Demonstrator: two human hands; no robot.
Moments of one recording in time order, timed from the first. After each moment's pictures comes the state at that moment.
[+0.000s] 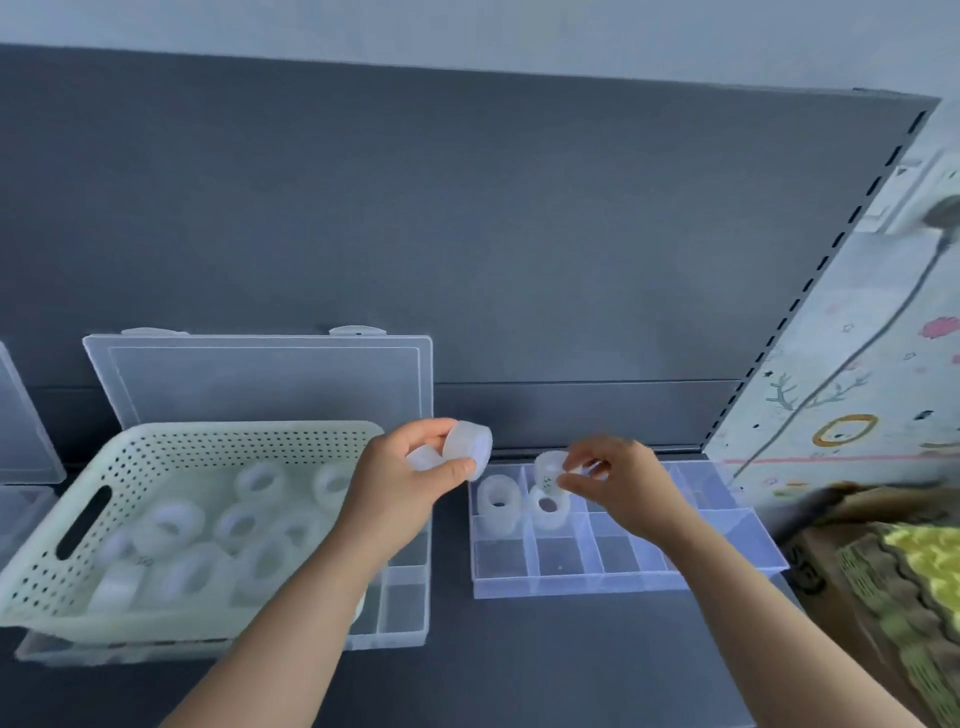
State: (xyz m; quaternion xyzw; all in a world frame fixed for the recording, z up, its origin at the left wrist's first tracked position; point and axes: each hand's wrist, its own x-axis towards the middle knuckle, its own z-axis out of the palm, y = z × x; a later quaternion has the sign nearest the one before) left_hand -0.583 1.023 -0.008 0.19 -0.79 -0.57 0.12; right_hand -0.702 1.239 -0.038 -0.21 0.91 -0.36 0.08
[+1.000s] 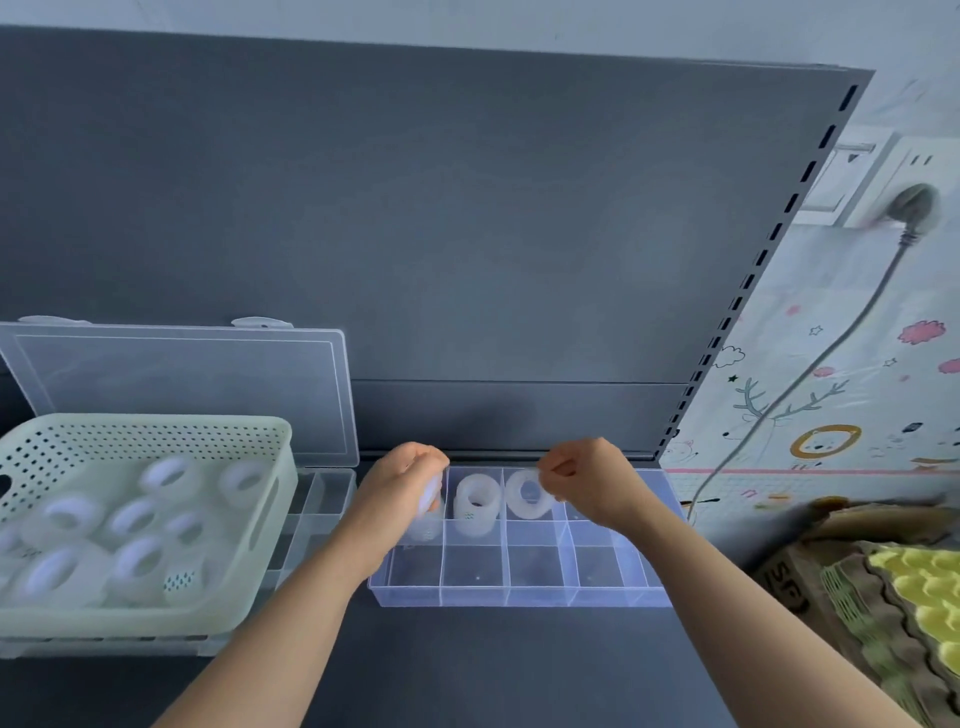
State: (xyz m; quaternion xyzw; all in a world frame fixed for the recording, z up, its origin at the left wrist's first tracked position) left_hand -0.634 1.091 -0.052 0.23 -0.76 -0.61 0.03; right_hand -0.757 1.289 -0.057 -0.22 0.90 -0.35 0.14
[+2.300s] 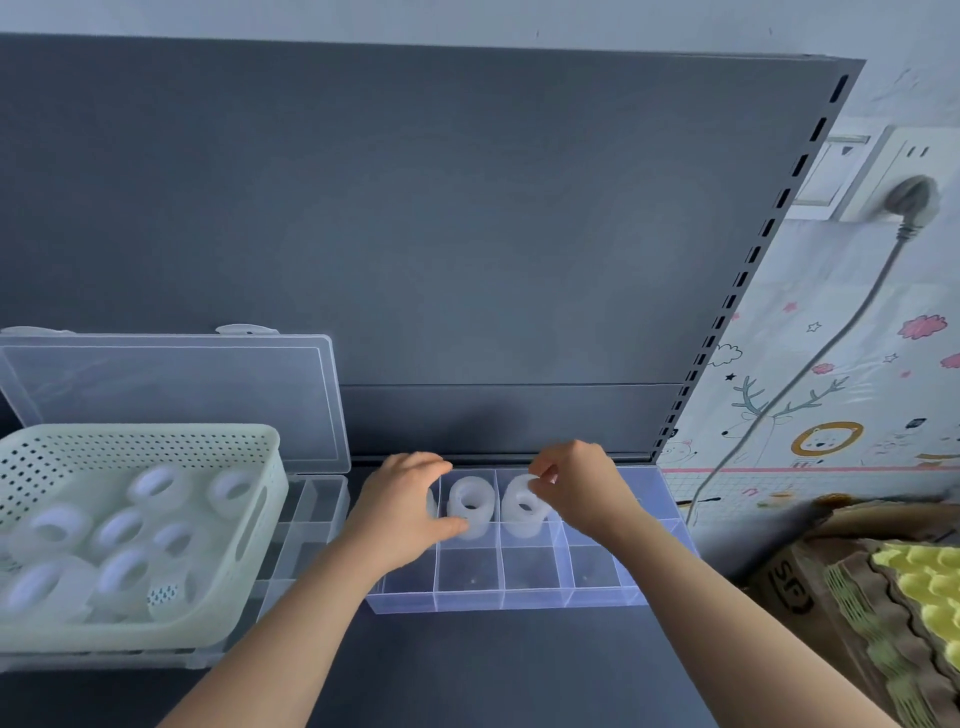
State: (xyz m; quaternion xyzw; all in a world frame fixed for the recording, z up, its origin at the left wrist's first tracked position) left_hand -0.652 1.090 -0.074 0.10 -0.97 -0.23 0.01; right_hand -0.763 1.280 -0.074 -0.23 0.94 -0.25 0.08
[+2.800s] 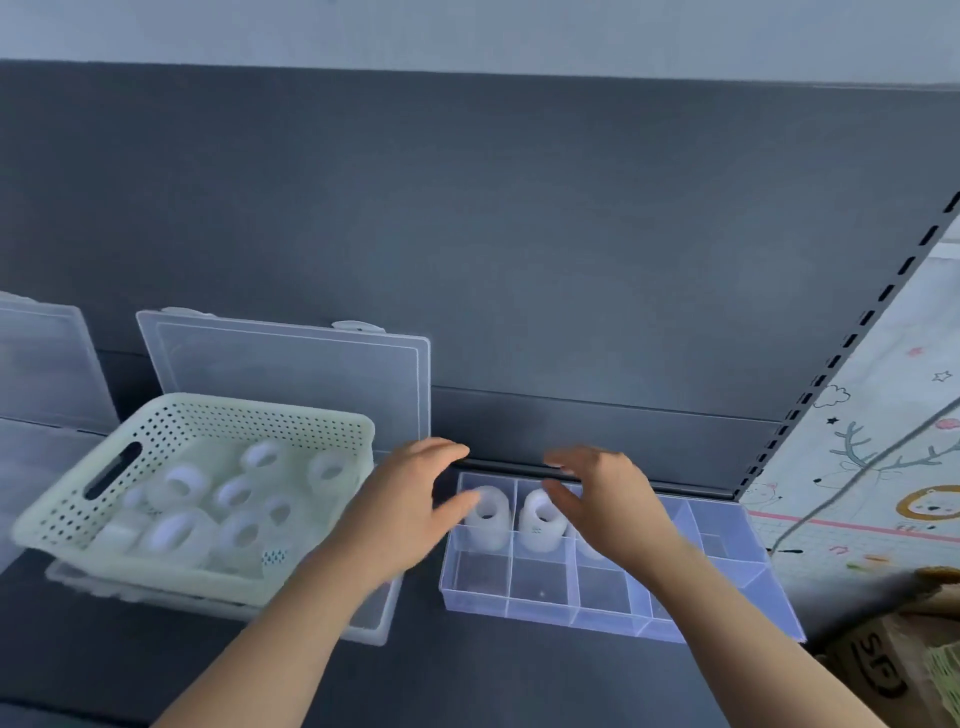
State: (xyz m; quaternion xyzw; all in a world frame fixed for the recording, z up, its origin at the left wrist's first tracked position) left_hand -0.594 1.053 -0.025 0.12 -0.95 -0.25 0.12; right_hand -0.720 1.235 -0.032 -0.37 0.90 -0.24 0.02
